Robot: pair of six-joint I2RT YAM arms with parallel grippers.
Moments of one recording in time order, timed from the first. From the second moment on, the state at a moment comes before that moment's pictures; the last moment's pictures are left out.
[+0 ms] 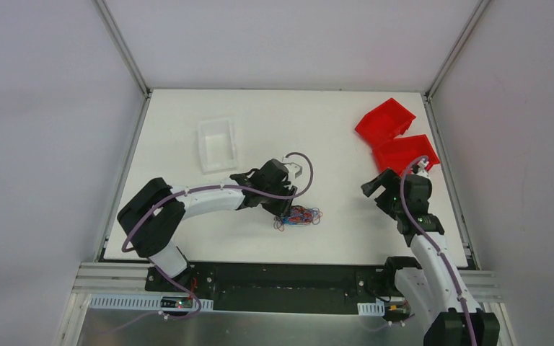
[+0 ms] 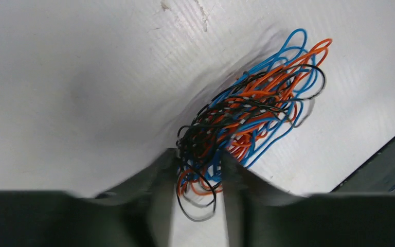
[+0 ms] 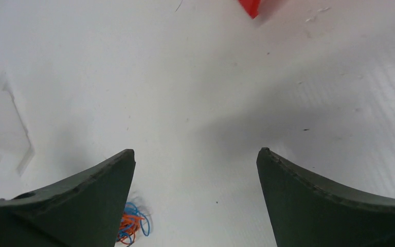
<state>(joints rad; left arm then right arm) -0.87 1.60 0.92 -0.24 0.09 -0.32 0.03 0.70 0.39 -0.33 -0.01 0.71</state>
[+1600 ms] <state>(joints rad) -0.76 1.32 0.57 0.12 0.15 -0.67 0.80 1.28 0.39 0.20 0.04 1.16</state>
